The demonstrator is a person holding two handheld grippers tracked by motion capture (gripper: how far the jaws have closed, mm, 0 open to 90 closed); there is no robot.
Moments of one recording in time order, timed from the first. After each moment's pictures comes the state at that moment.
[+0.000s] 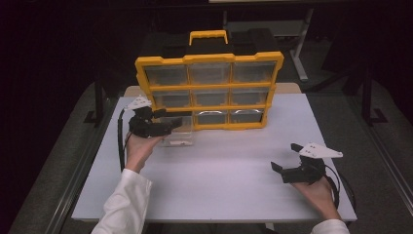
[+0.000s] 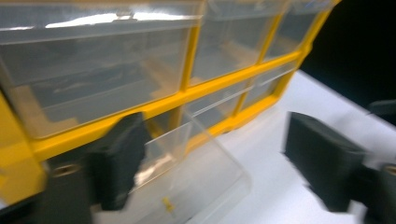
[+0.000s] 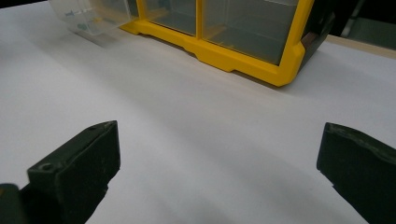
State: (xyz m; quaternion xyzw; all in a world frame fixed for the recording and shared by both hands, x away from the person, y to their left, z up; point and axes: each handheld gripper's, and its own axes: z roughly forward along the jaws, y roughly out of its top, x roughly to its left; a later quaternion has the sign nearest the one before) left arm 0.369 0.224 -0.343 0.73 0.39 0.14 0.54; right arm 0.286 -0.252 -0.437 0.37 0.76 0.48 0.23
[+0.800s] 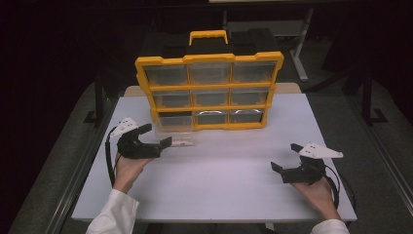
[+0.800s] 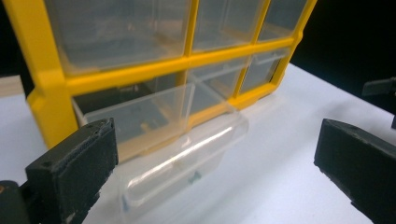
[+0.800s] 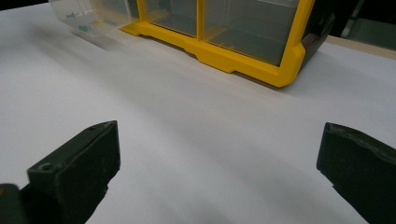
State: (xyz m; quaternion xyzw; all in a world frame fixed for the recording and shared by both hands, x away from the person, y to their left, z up) left arm 0.324 0.252 -0.376 0.72 0.38 0.18 0.55; right arm 0.285 -0.252 -0.436 0.37 0.76 0.48 0.23
